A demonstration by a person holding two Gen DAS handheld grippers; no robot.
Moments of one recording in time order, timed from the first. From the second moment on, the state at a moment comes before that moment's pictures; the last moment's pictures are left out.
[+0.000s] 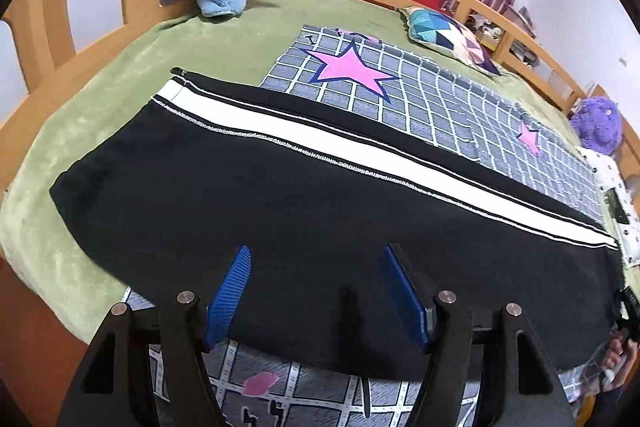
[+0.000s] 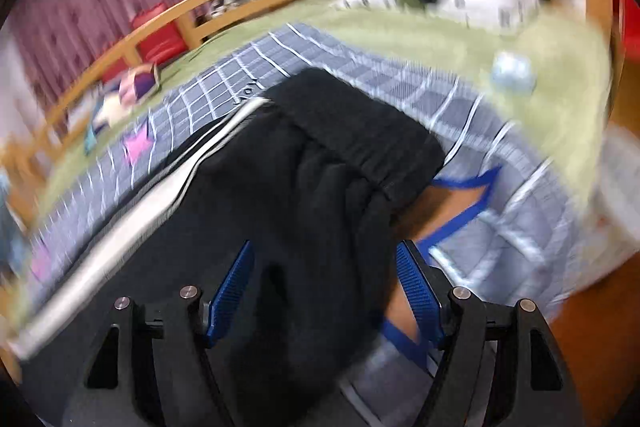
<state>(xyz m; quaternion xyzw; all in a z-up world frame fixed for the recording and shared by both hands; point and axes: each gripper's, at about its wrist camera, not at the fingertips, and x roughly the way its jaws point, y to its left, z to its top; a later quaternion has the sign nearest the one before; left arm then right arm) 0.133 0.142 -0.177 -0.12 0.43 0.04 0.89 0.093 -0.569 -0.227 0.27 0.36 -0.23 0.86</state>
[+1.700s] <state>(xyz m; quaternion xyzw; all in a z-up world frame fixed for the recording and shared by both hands) 0.135 0.253 -0.142 -0.20 0.32 0.07 0.93 0.070 -0.364 -0.188 0.12 0.42 -0.11 0.89</state>
